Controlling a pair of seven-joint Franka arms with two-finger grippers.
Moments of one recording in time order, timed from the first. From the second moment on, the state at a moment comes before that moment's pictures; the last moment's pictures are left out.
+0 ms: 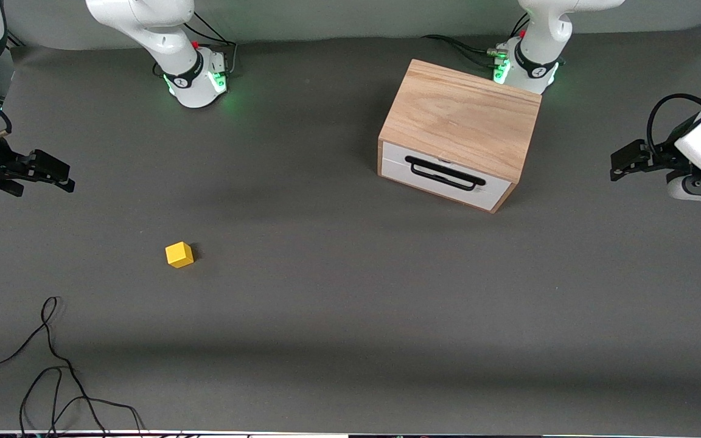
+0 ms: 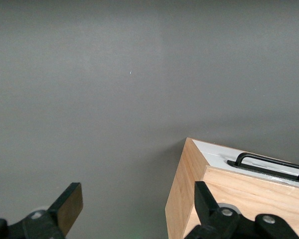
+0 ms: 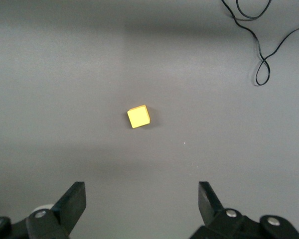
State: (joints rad) left arm -0.03 0.02 -0.03 -1.61 -0.01 1.58 0.05; right arm -0.02 -0.02 -0.01 -1.65 0.00 1.64 -0.06
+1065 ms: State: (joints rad) left arm -0.17 0.02 -0.04 -1.62 -0.01 1.58 -0.29; right arm -0.02 0.00 -0.01 -1.65 0.00 1.64 -0.06
